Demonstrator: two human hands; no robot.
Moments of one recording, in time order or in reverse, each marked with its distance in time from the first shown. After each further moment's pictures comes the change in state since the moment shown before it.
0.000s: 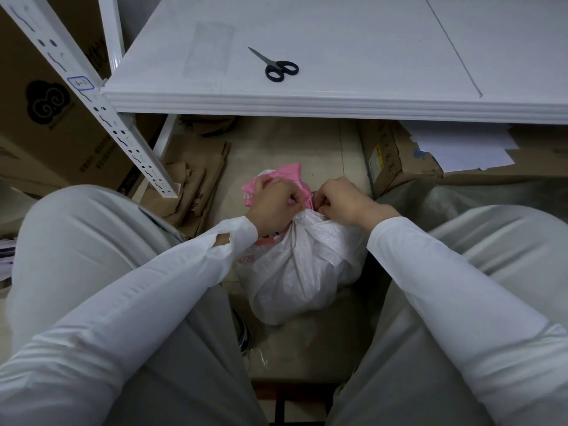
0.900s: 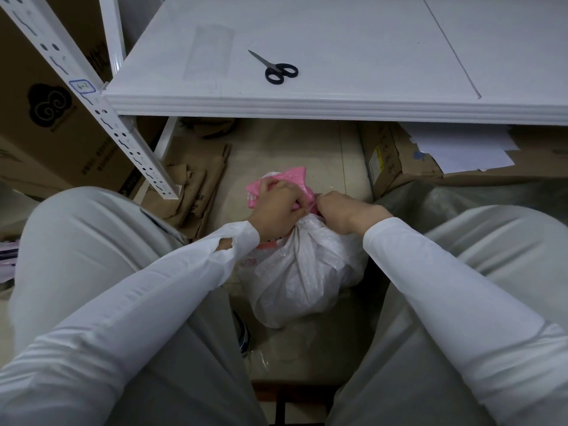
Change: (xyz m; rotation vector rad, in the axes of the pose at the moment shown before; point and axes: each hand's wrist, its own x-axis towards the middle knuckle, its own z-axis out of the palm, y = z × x) left_hand -0.005 0.006 -0.001 0.085 0.000 0.118; right_hand 0.008 0.000 0.013 -0.293 -0.229 -0.014
